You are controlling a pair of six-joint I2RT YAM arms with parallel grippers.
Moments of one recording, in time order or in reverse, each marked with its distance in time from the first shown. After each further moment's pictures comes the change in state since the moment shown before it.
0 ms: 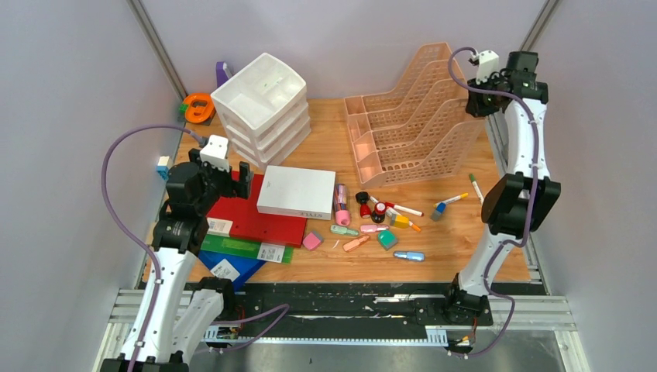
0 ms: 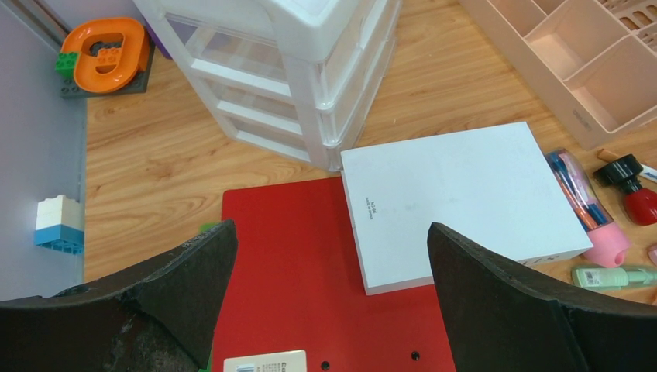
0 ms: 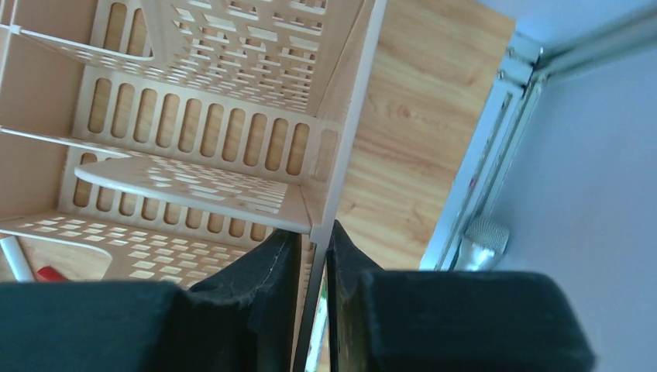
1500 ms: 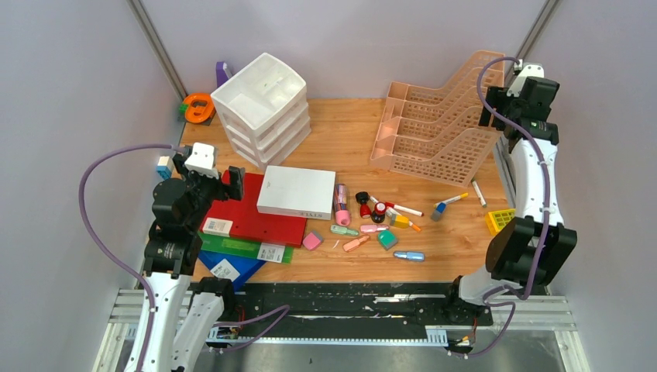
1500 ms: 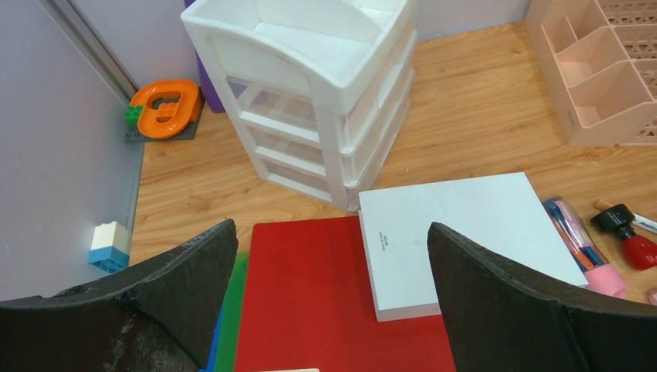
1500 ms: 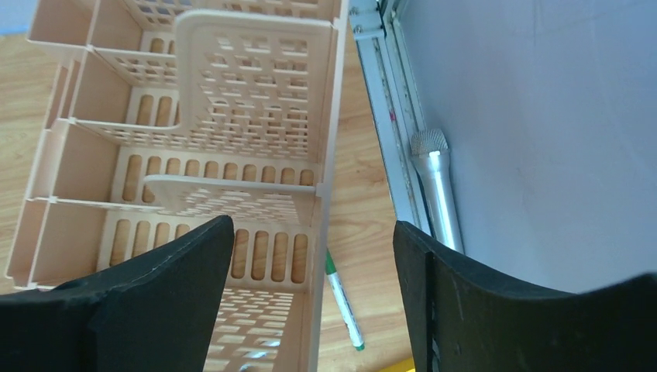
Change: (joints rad) left arm 0.000 -0.143 0.000 0.022 -0.049 -0.008; right arm -0.033 -0.415 -0.529 0.433 0.338 0.411
